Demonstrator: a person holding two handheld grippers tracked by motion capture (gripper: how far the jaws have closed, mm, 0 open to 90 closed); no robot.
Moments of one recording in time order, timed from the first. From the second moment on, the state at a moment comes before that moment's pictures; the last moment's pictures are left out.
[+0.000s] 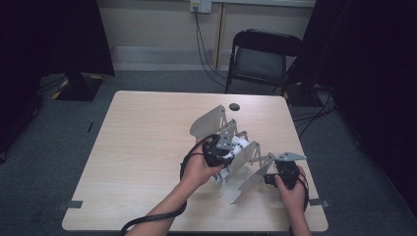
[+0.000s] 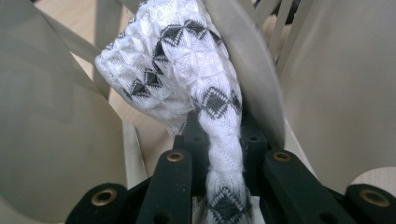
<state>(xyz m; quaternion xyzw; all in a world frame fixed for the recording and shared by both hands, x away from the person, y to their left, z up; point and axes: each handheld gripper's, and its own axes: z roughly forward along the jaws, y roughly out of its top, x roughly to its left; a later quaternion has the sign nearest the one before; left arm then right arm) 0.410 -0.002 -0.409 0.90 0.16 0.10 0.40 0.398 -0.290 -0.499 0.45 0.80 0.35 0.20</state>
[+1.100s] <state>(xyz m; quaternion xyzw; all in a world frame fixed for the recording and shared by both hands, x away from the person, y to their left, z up) 0.401 0.008 -0.442 0.92 0.14 0.09 0.36 0.398 -0.290 -0.499 0.45 0.80 0.35 0.20</state>
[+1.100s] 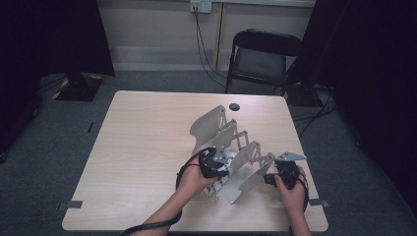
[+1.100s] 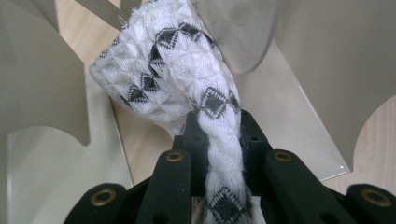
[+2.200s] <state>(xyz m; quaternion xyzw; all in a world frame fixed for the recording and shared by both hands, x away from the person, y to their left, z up) 0.399 0.007 -0.418 0.92 0.12 0.11 0.36 0.398 -0.290 -0.499 0.45 0.80 0.35 0.20</state>
